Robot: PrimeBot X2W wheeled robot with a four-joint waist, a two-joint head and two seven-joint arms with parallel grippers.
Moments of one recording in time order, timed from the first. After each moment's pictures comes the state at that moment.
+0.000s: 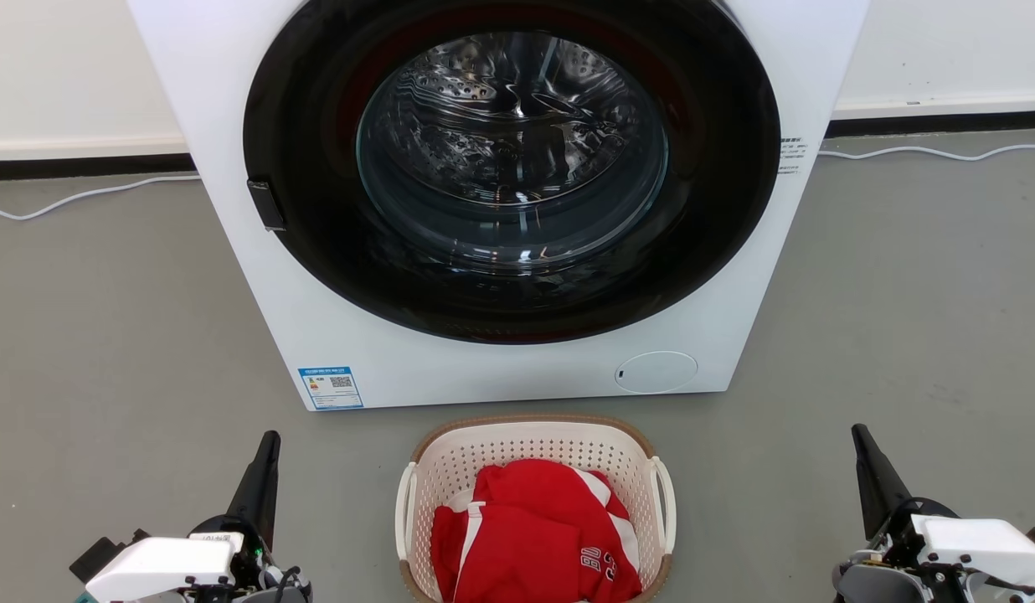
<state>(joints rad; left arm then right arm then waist) -0.05 0.04 0.08 0.27 -1.61 -0.12 0.11 -0.05 -0.05 -0.13 0.27 1.62 0.12 0.11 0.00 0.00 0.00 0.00</state>
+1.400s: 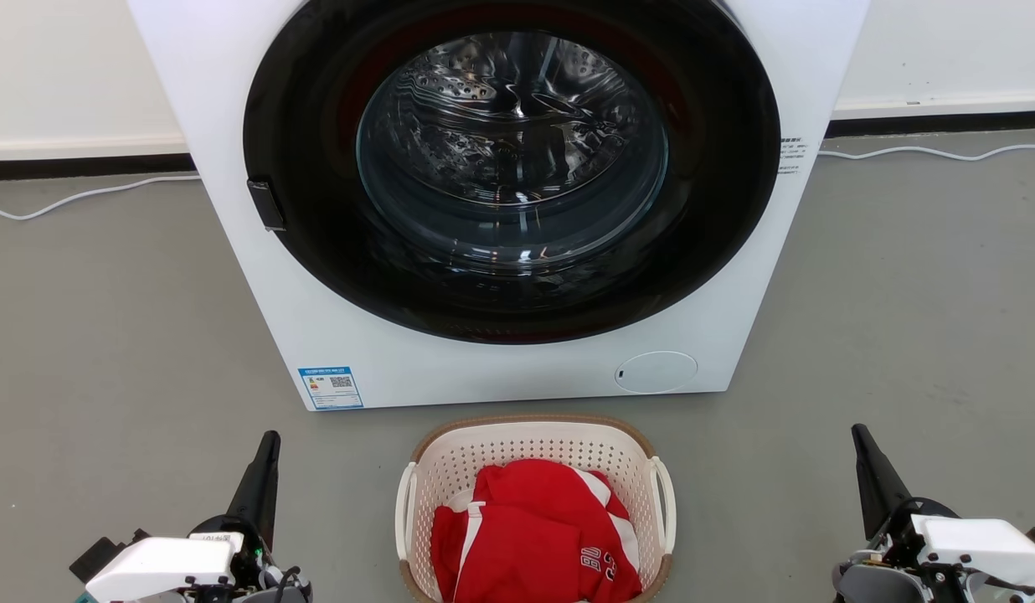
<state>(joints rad) -0.05 0.04 0.08 0.27 -1.61 -0.12 0.11 -0.05 -0.05 -0.13 0.27 1.62 0.12 0.11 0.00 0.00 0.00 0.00</state>
